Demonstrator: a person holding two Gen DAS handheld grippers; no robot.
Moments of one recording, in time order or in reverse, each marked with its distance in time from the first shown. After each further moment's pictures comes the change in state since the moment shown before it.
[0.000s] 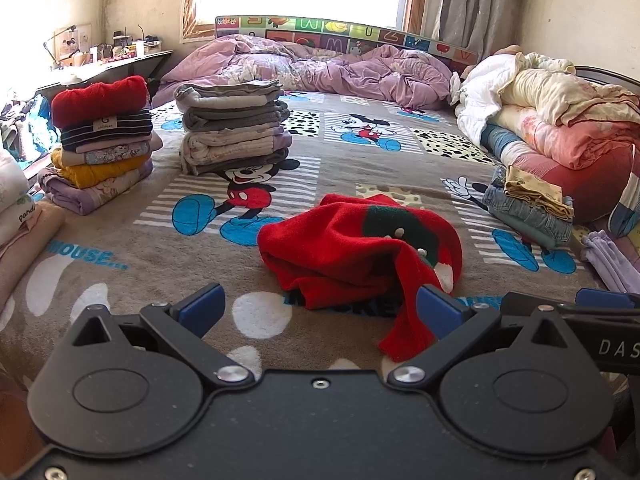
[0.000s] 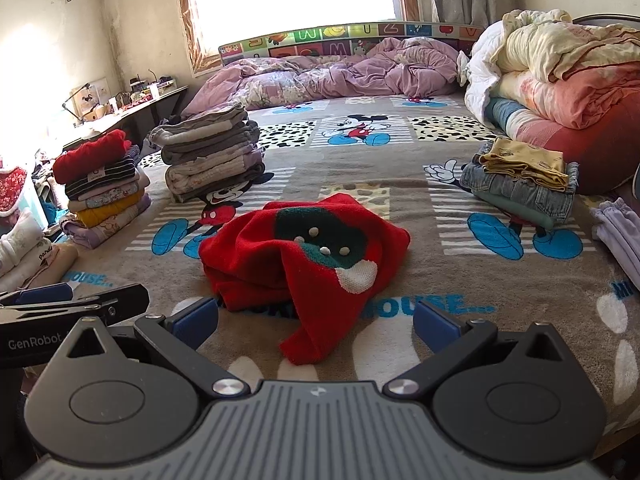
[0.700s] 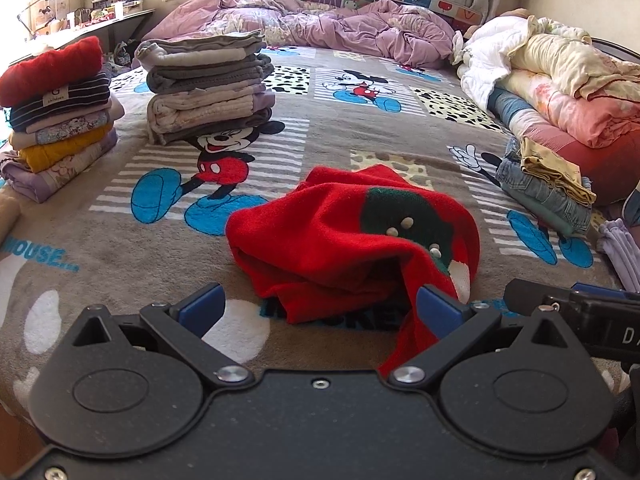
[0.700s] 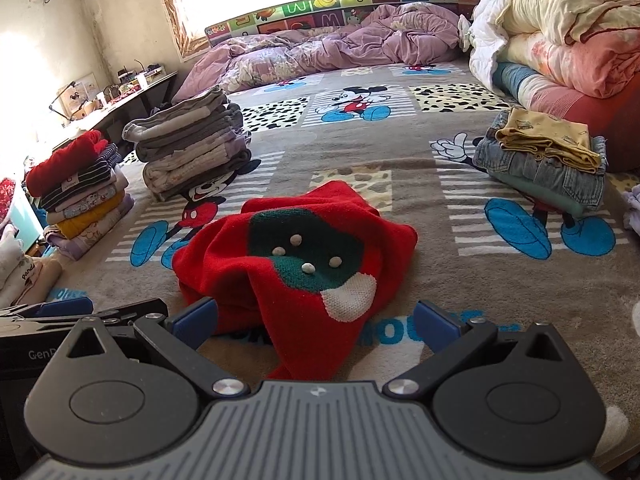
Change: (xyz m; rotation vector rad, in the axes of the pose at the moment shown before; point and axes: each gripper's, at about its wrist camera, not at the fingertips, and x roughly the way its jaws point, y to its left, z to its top) left arm 0.088 -0.006 0.025 -0.010 0.146 -0.025; right arm 0.077 -0.034 0.030 0.076 0.086 0.045
